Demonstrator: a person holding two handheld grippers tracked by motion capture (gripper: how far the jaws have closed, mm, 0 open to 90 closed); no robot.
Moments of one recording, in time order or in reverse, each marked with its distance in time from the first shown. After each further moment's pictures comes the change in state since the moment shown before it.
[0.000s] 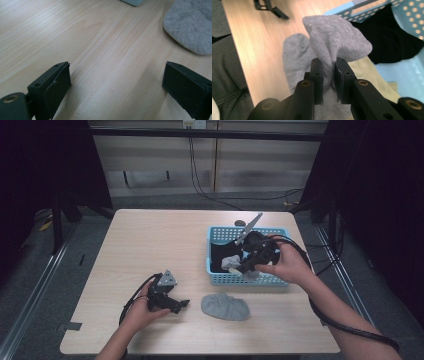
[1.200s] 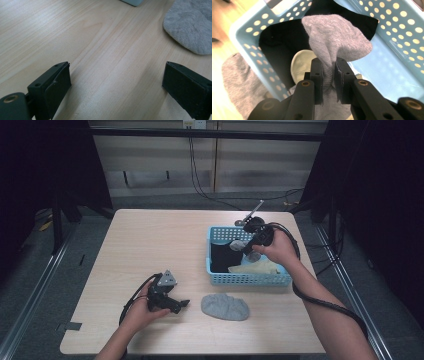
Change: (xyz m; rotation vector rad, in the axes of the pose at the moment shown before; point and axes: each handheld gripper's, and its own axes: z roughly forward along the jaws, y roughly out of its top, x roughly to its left) left arm 0.000 0.000 0.000 -0.007 0.001 -0.004; right arm -0.086 0.000 0.040 0.045 -0.120 0.296
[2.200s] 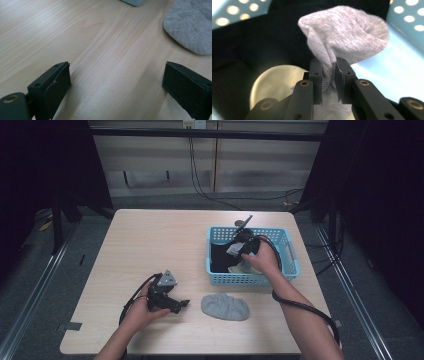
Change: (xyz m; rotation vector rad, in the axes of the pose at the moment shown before) left arm 0.000 0.000 0.000 0.007 -0.001 0.004; right arm -0.012 -0.001 0.081 0.039 -0.078 0.116
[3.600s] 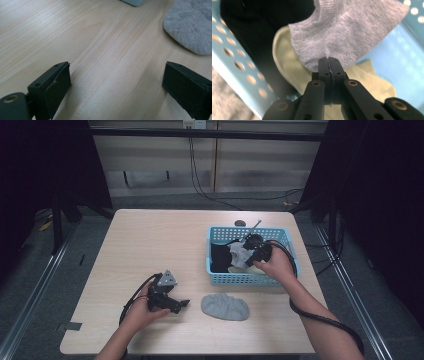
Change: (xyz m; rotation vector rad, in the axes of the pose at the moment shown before) left arm 0.000 0.000 0.000 0.000 0.001 0.000; right arm 0.011 -0.036 -0.036 0.000 0.000 -0.120
